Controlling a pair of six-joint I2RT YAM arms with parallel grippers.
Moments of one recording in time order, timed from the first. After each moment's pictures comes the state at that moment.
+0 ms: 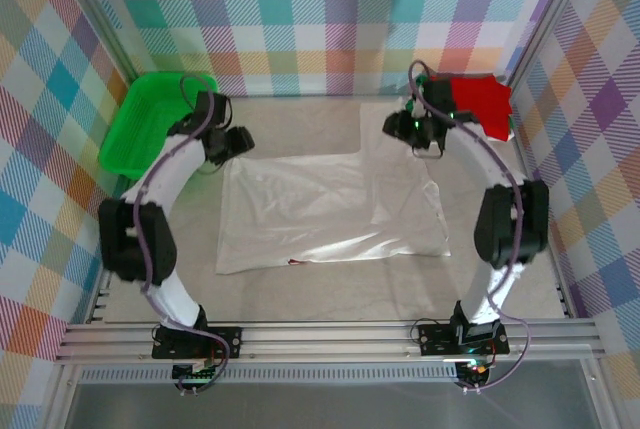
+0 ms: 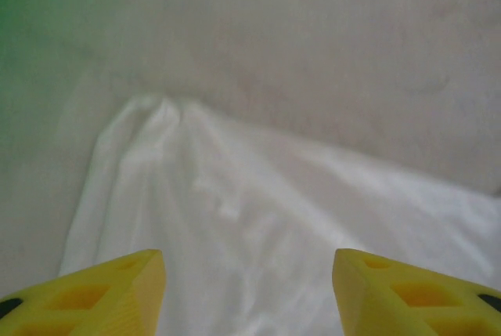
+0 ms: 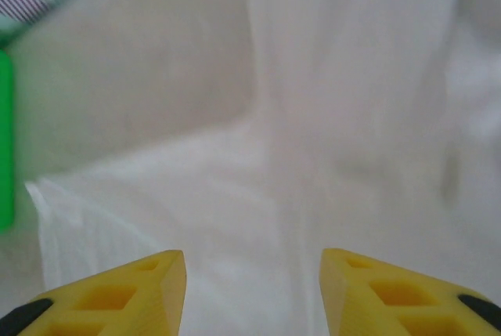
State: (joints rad) left arm -0.13 1.77 1.51 -0.69 0.02 -0.52; right arm 0.17 1.87 1.60 -0.57 -0.30 0.49
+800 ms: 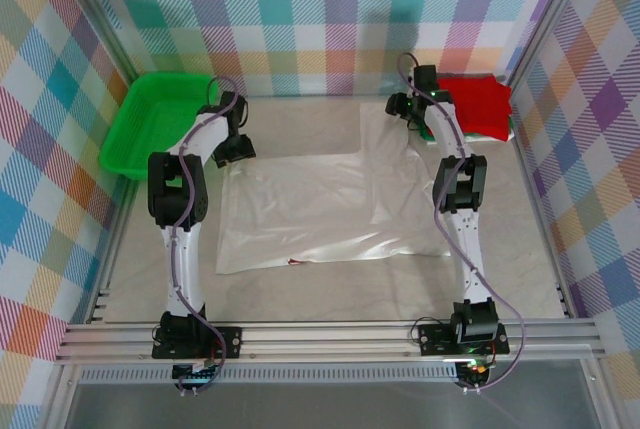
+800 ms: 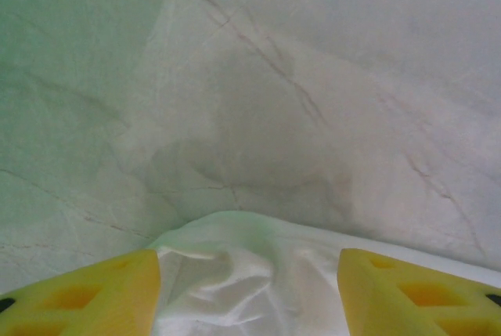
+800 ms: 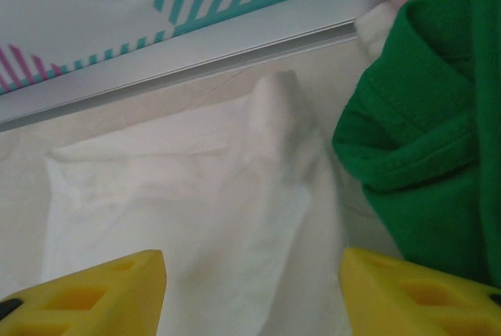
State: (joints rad) left arm -0.10 2.28 1.90 -0.95 -0.12 -0.47; right arm 0.09 2.79 2.70 -0.77 -0.17 0.33
